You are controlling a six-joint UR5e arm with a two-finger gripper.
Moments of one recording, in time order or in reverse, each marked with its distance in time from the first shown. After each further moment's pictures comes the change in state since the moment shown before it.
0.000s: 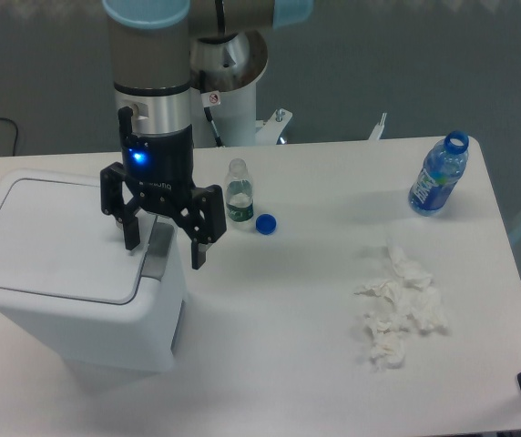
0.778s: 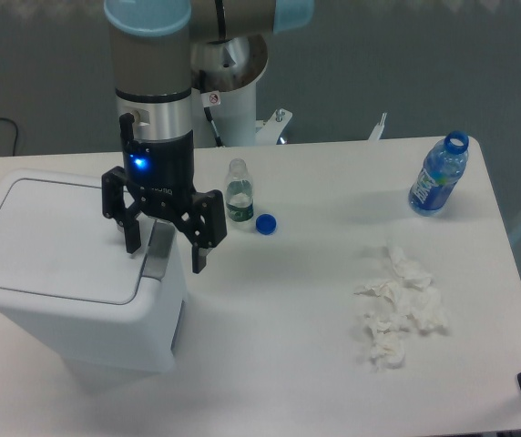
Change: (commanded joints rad) arm 0.002 -0.009 0.000 0.002 0.000 0.008
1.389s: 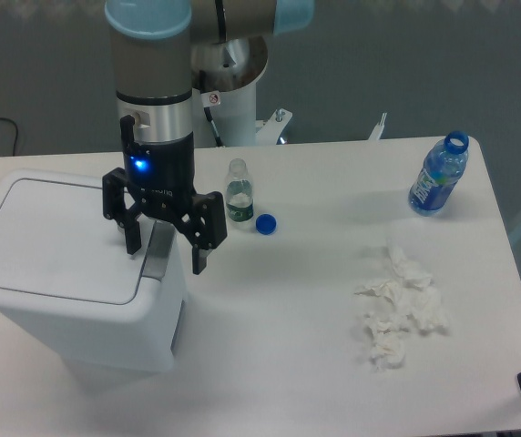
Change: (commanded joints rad) arm 0.000 0.008 0.000 0.000 0.000 0.002
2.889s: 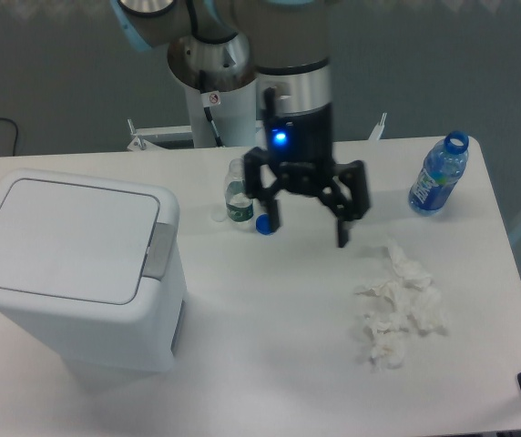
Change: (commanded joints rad) arm 0.363 0.015 0.011 -0.044 0.018 0.610
